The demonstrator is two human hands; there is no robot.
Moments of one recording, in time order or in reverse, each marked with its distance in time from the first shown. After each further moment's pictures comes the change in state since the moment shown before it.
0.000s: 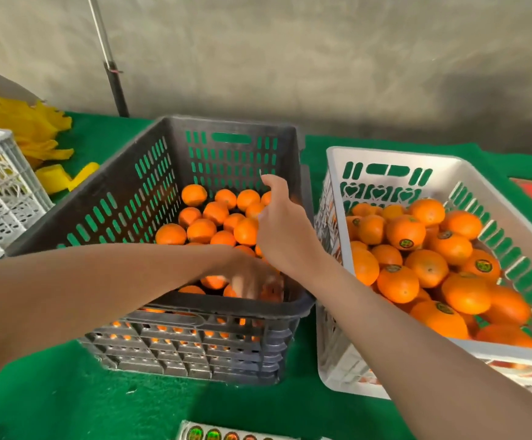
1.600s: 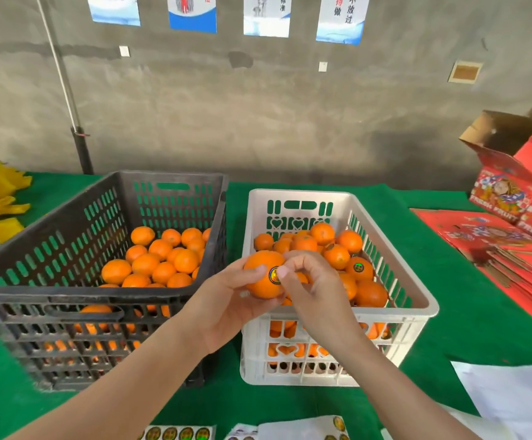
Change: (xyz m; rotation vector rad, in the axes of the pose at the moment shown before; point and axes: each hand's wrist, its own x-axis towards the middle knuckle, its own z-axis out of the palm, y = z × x) left_hand -0.056 0.176 0.091 -1.588 0.488 0.724; right_hand -0.170 0.010 -0.152 0.152 0.243 0.024
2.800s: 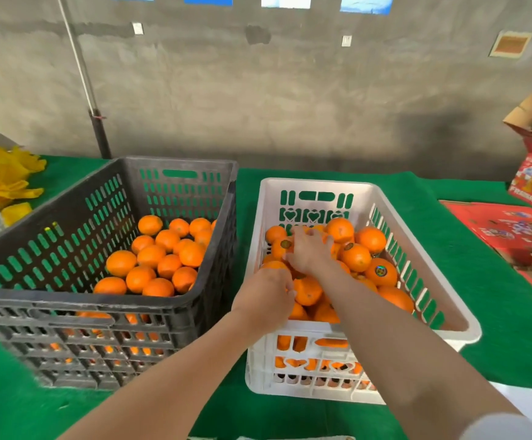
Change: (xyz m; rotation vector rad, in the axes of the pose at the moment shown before) left_hand 0.093 -0.045 -0.021 1.690 0.402 0.167; right_hand 0.155 0.160 0.053 -0.894 -0.356 0.284
